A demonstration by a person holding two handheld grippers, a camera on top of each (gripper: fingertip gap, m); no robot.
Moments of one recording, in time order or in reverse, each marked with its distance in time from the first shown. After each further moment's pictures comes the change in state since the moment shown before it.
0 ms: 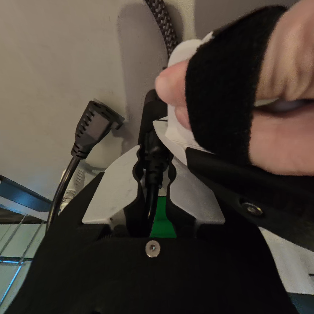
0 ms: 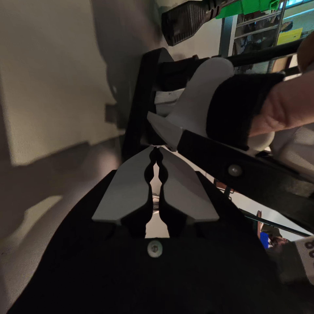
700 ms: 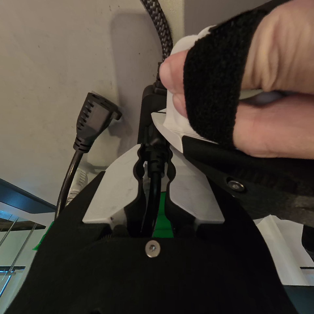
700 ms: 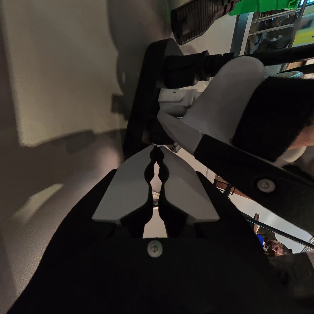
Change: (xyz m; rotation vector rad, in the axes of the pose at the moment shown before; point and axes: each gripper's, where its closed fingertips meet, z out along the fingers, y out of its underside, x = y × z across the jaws) left arm 0.001 0.007 -0.007 0.010 0.046 -0.007; right arm -0.001 -0.001 0.002 -0.037 -0.051 -0.049
